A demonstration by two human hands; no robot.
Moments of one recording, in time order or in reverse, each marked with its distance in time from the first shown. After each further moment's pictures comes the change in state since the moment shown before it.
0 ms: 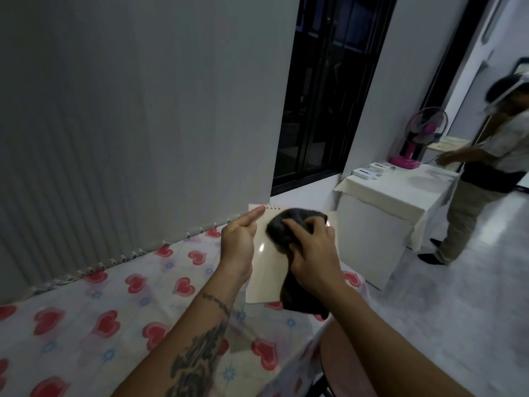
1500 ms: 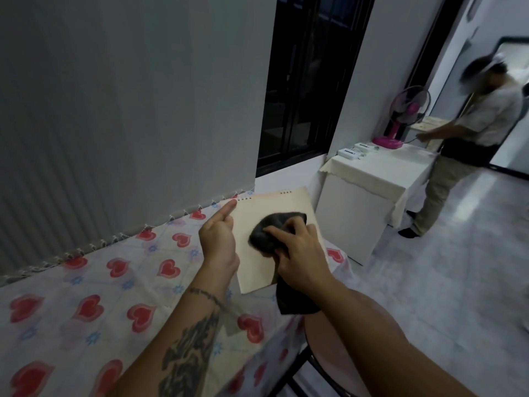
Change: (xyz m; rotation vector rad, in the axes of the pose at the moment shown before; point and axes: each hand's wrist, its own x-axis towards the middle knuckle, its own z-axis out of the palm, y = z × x) left_hand -0.009 -0.028 0.000 -0.045 0.264 -0.073; right_hand -0.035 0.012 0.003 -0.055 -0.140 -0.014
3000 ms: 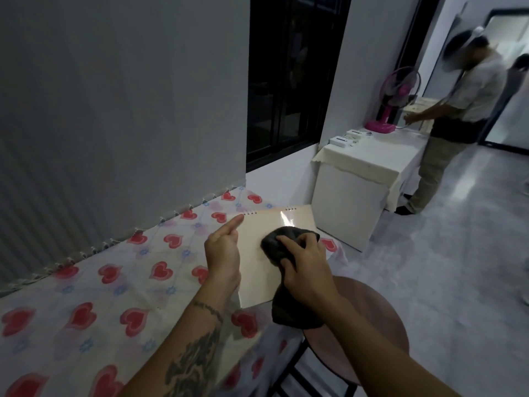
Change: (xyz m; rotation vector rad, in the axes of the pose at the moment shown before) left_hand -0.015 -0.040 0.010 0.112 -0.120 -0.008; right_hand -0.042 0.037 0.011 0.088 -0.004 0.213
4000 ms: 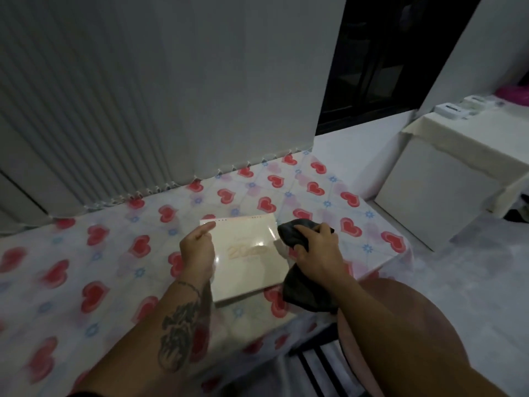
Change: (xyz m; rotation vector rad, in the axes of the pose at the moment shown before) left_hand 0.061 -0.068 -0.126 0.131 0.585 -0.189; right_hand 0.062 0.011 0.088 0.070 -0.379 -0.002
